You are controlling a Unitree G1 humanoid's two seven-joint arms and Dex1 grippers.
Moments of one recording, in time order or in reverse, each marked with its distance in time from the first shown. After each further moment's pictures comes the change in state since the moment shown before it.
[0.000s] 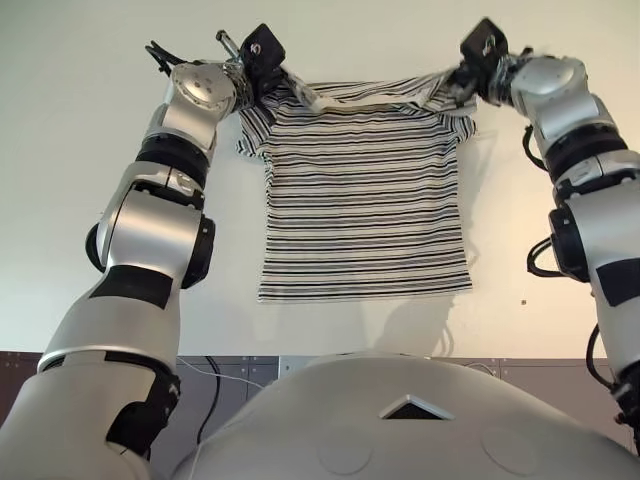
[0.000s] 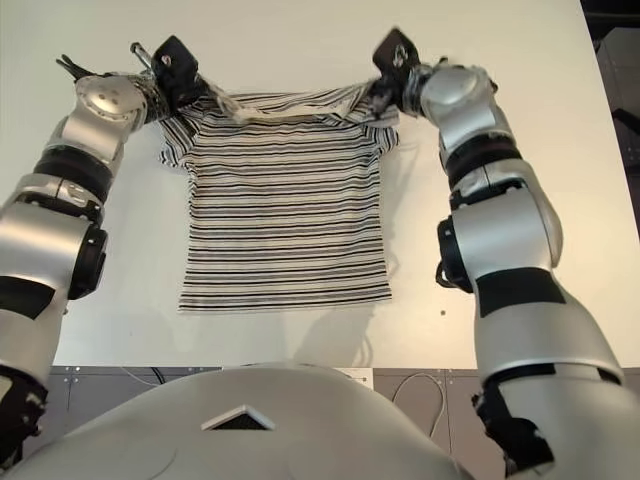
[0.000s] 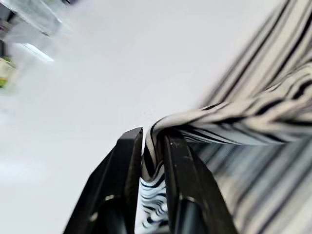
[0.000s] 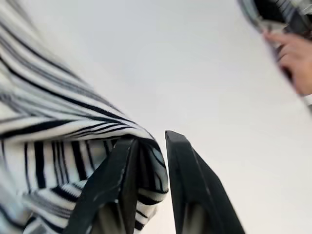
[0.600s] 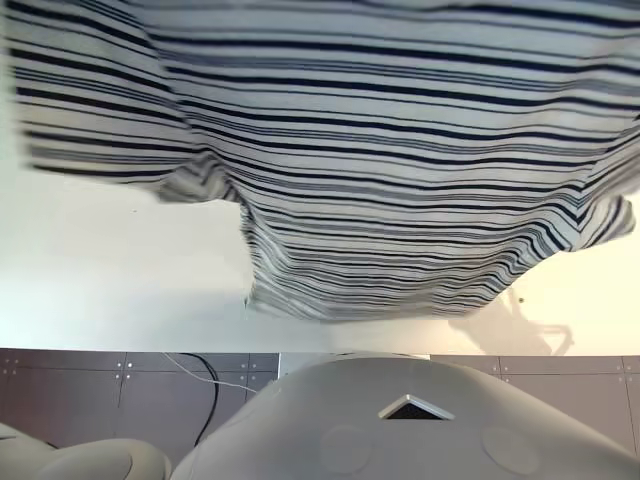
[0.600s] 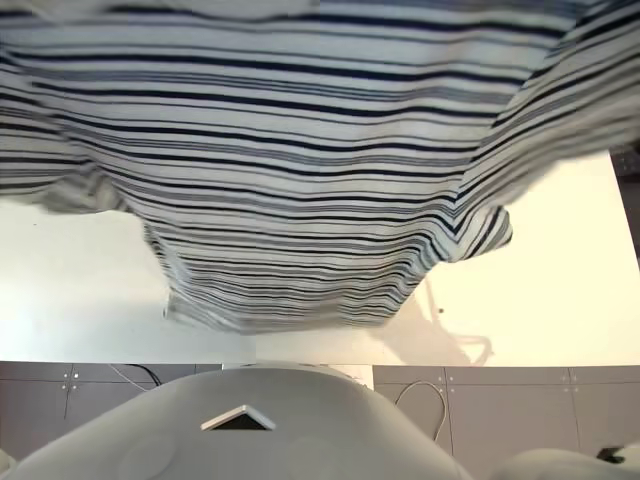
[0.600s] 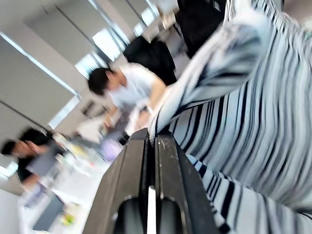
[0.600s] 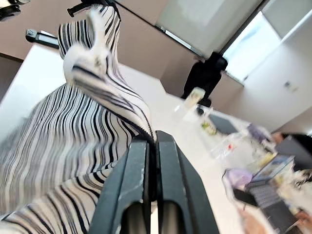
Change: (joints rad) left arm 0.684 0.858 0.607 -1.576 -0.862 0.443 -0.594; right arm 0.456 -0.894 -0.509 -1.402 0.901 0.572 0.896
